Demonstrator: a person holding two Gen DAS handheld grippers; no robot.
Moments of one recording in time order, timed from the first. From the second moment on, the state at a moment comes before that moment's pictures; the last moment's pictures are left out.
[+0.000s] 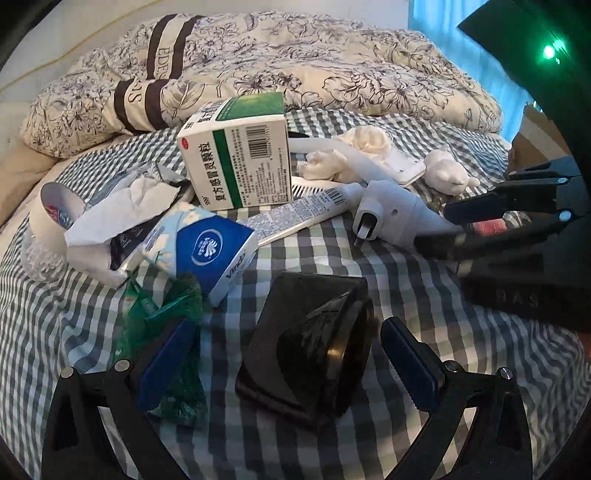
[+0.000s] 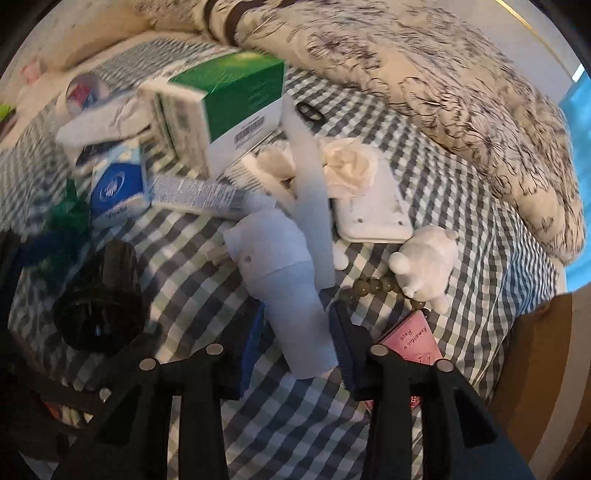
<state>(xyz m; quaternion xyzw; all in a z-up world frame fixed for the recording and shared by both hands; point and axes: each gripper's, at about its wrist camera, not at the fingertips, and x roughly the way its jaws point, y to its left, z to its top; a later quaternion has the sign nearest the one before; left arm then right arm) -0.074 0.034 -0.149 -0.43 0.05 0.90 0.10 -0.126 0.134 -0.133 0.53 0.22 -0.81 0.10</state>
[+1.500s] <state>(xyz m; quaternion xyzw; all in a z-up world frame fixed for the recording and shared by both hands) -0.032 0.020 -0.112 -0.40 0.01 0.91 0.13 -0.094 0.216 -0.098 0.51 -0.04 -0.86 0.08</state>
